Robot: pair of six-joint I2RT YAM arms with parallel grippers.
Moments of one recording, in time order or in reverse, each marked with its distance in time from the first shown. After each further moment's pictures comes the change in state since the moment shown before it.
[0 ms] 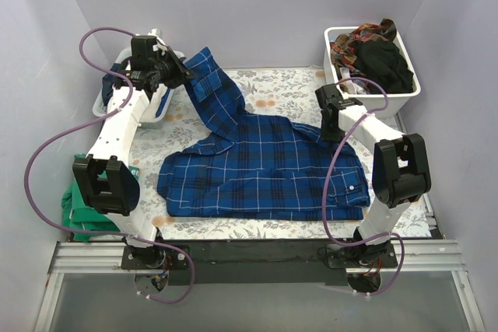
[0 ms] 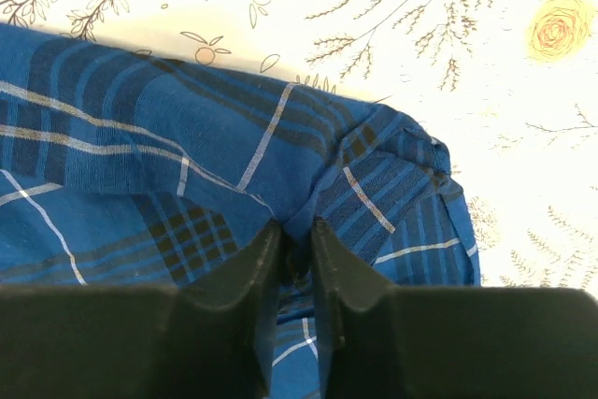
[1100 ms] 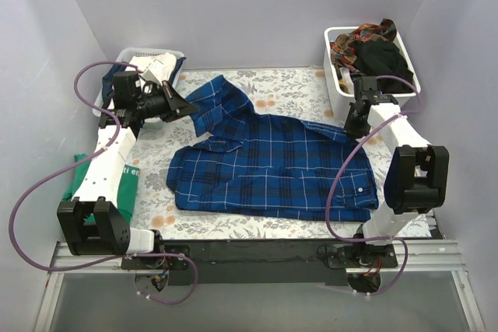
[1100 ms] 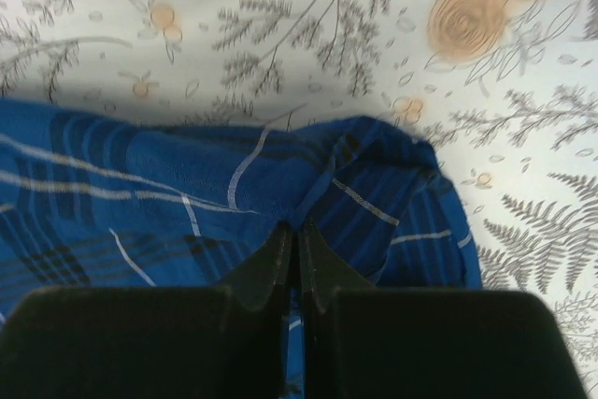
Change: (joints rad) left arm 0.098 -0.325 -0.439 0.100 0.449 0.093; right arm -0.243 -0.085 0.029 -0.032 -0.182 -0.025
